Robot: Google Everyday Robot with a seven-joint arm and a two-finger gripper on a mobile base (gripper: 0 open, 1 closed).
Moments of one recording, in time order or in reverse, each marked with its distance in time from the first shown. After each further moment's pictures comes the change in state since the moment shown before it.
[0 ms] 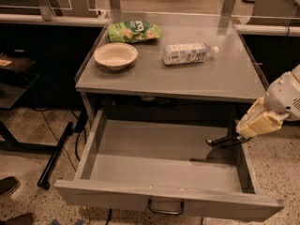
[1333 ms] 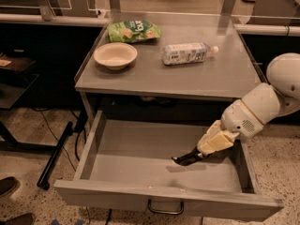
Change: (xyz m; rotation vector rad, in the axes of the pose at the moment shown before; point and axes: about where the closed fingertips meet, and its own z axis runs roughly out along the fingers) arm -0.026 0.003 0.113 -0.220 -0.130 0.006
